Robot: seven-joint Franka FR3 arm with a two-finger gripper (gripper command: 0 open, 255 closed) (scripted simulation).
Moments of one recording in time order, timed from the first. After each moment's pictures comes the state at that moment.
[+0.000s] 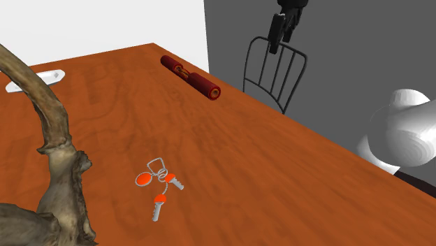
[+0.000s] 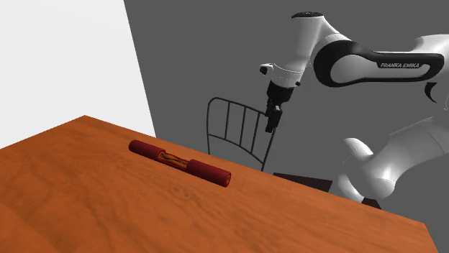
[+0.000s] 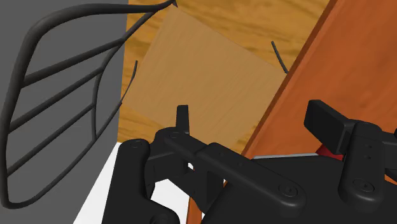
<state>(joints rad) 0.00 -0.80 0.04 -2.34 -0.09 1.70 -0.02</state>
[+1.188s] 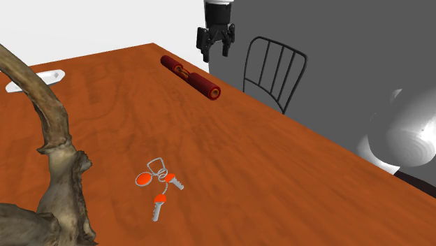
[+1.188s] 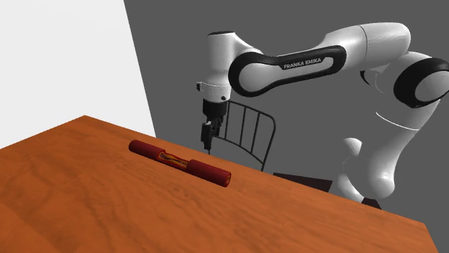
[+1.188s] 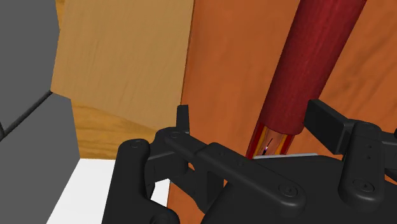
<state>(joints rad) 0.01 -0.17 0.11 -1.92 0.05 1.85 0.19</state>
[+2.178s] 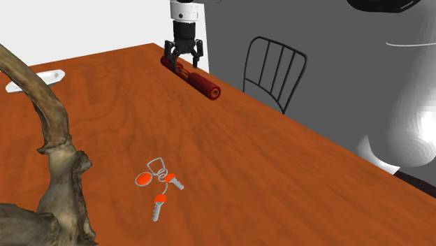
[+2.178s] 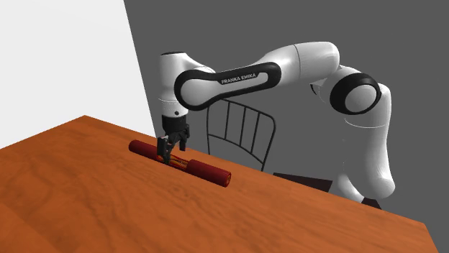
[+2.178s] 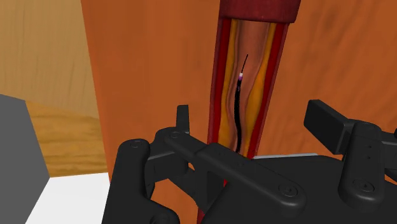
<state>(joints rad) 0.03 0.26 0.12 -1.51 0.10 1.85 0.28</state>
